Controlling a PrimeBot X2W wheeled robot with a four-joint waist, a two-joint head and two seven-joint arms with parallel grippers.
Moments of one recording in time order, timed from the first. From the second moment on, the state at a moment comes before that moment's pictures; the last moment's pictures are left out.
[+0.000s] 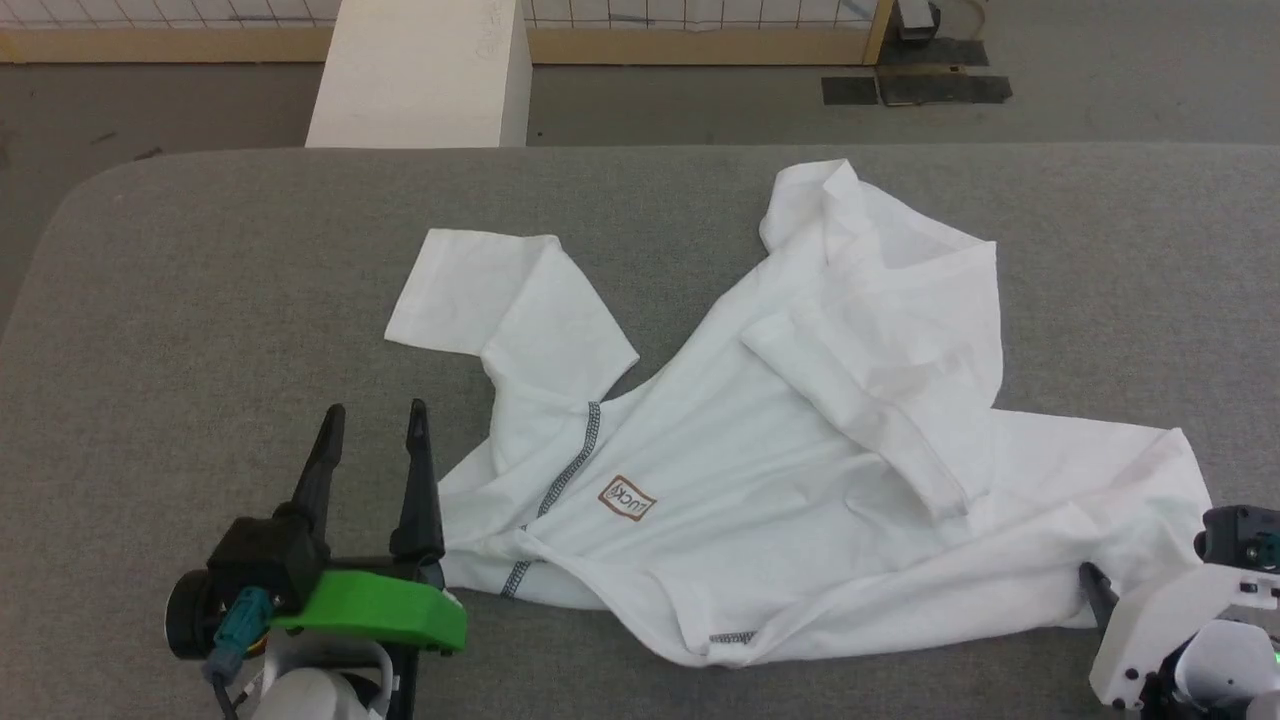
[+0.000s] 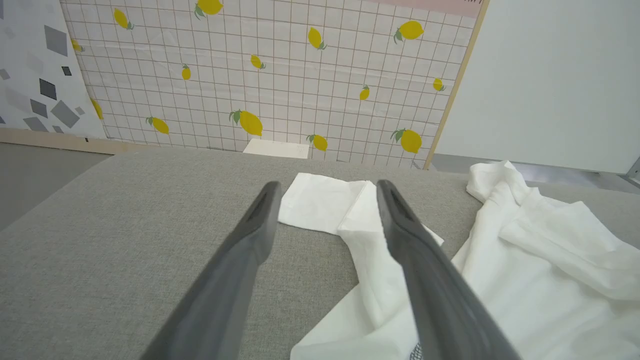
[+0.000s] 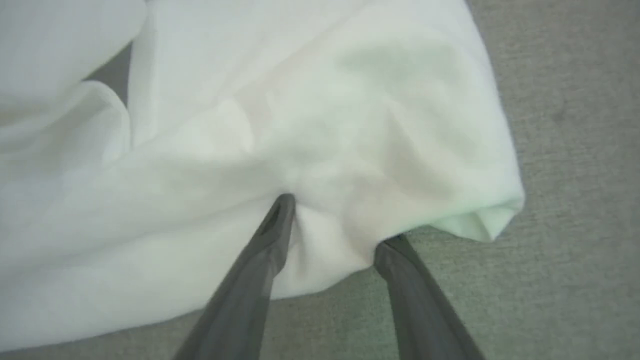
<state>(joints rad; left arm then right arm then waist) -0.05 0.23 -0.25 -0.03 -0.38 0.16 -0.26 0.00 -0.06 -0.28 0.14 0.18 0.13 0.54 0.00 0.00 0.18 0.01</state>
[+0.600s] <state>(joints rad) -0.13 0.11 -0.18 0.04 -0.27 0.01 -0.26 -0.62 -0.14 -0.35 0.43 0.05 0.13 0.16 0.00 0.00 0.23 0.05</state>
